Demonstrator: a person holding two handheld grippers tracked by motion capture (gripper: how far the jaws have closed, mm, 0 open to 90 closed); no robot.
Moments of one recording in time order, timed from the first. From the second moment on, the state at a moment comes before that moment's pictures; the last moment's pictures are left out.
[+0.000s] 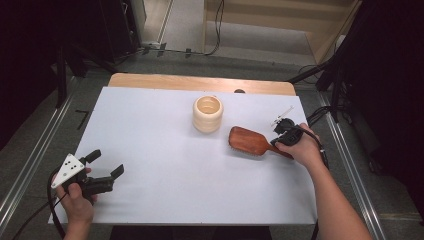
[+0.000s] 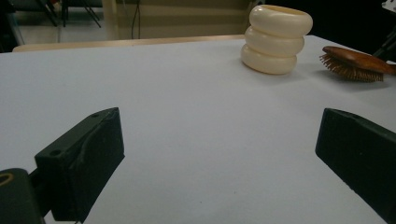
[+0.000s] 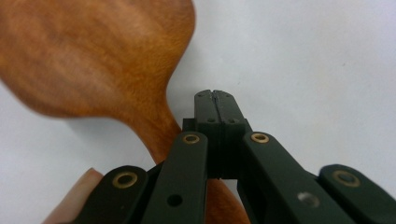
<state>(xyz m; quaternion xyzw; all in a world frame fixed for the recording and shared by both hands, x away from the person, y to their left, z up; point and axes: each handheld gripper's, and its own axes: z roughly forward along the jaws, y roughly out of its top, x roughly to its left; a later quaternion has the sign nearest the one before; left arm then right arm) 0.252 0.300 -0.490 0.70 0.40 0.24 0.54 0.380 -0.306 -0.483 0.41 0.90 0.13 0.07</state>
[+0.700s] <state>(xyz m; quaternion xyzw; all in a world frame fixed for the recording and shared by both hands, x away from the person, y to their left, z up) 0.252 0.300 -0.490 0.70 0.40 0.24 0.54 0.339 -0.299 -0.482 0.40 0.90 0.13 0.07</state>
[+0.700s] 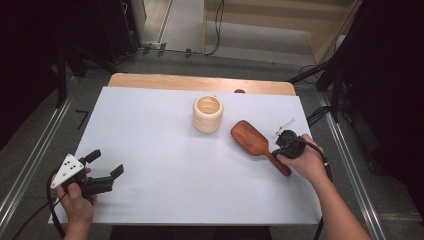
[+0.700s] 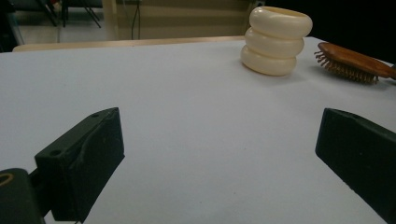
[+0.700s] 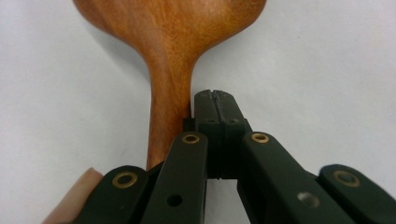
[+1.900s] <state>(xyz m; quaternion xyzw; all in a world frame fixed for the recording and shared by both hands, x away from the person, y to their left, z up) 0.251 0.301 -0.490 0.70 0.40 0.24 0.54 0.331 -0.279 -0.475 0.46 0.88 0.15 0.06</state>
